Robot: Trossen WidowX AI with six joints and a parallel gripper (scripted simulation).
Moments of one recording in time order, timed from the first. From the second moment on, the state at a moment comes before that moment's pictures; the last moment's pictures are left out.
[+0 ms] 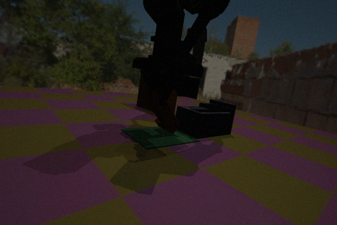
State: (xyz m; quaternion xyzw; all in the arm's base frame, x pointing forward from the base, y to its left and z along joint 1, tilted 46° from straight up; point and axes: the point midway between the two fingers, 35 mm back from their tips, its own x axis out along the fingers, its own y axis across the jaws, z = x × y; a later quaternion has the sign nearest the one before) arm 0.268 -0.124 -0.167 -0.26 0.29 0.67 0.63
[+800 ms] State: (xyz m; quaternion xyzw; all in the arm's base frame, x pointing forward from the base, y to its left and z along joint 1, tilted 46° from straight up) arm 0.267 -0.121 -0.169 -0.26 0.29 0.67 0.63
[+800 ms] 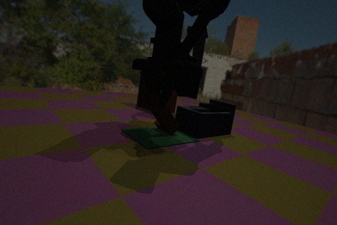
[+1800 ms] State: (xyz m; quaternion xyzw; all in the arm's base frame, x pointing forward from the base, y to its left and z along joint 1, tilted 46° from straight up) arm 0.275 -0.185 -0.110 -0.26 0.29 0.66 0.64
